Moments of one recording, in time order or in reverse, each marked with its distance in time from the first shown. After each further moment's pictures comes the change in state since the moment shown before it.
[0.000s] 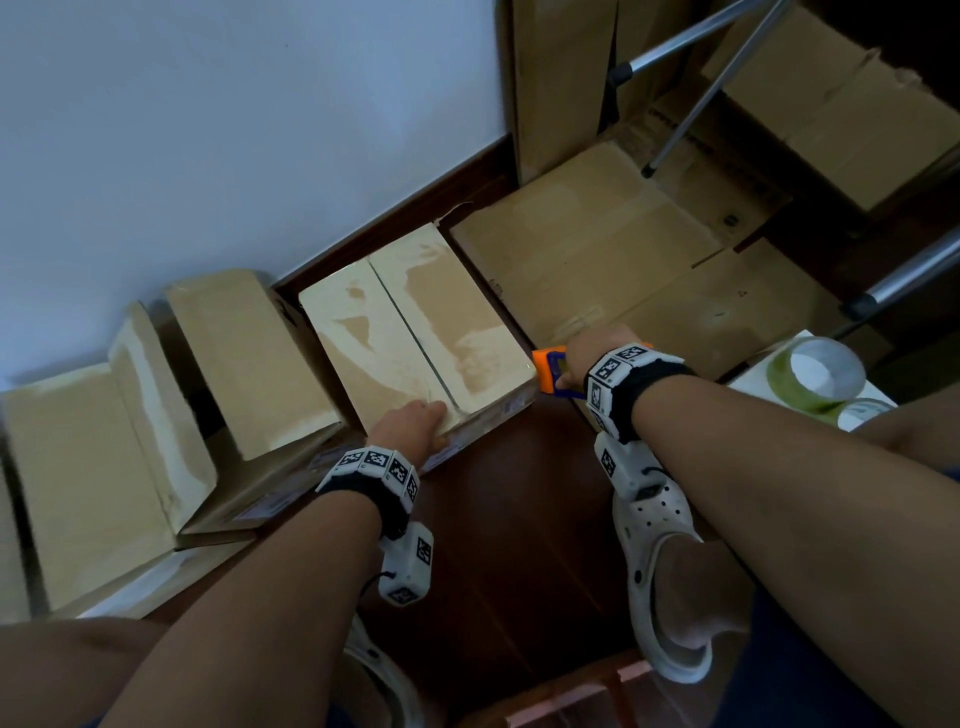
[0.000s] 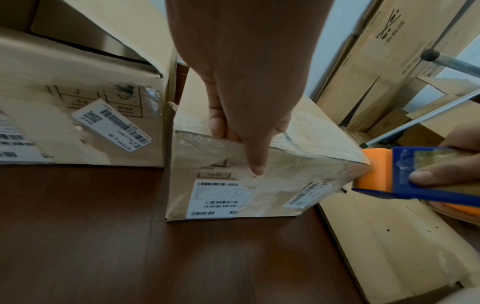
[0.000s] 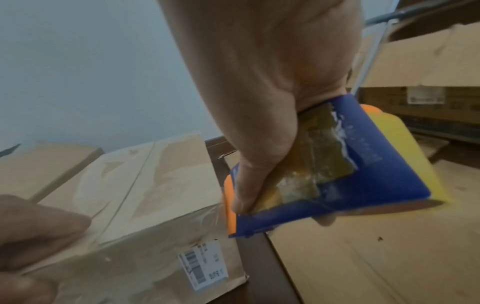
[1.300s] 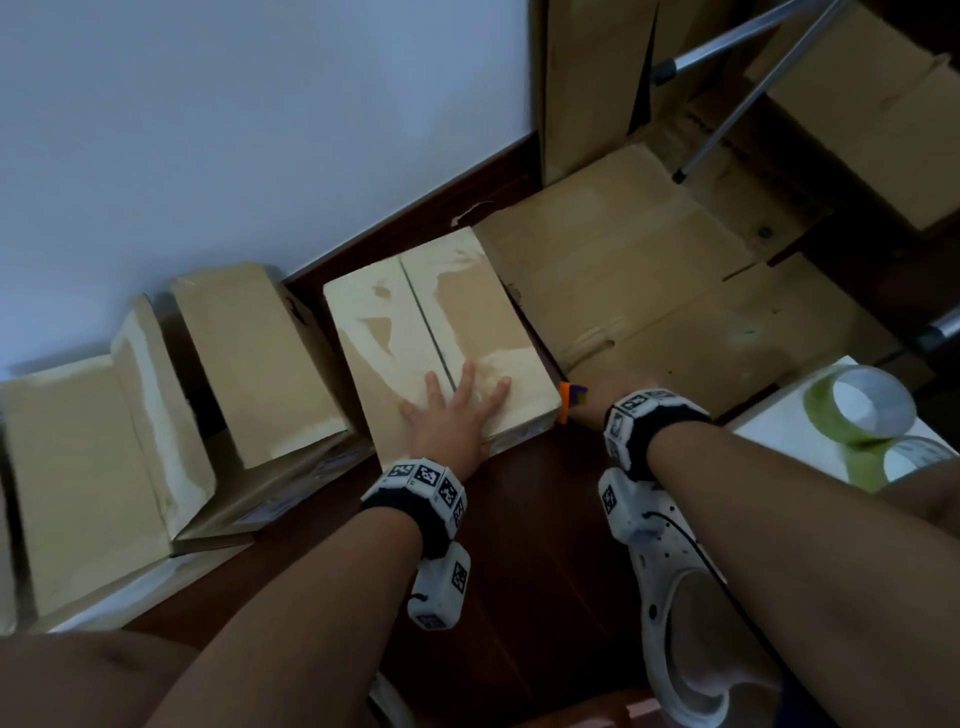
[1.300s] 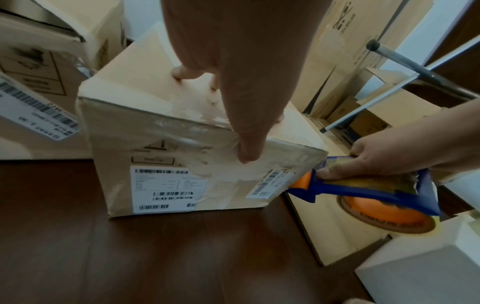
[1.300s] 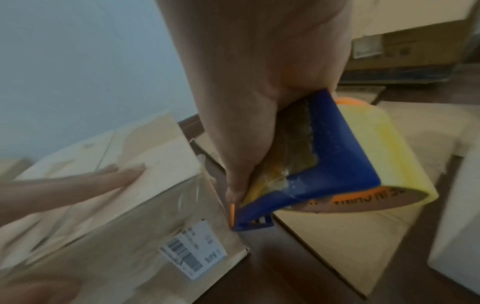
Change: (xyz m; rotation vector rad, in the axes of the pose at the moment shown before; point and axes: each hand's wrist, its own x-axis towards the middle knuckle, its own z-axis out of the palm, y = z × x) left_hand 0.012 0.044 -0.017 0.059 0.009 -0.094; right_hand 0.018 0.006 0.037 0.342 0.096 -0.138
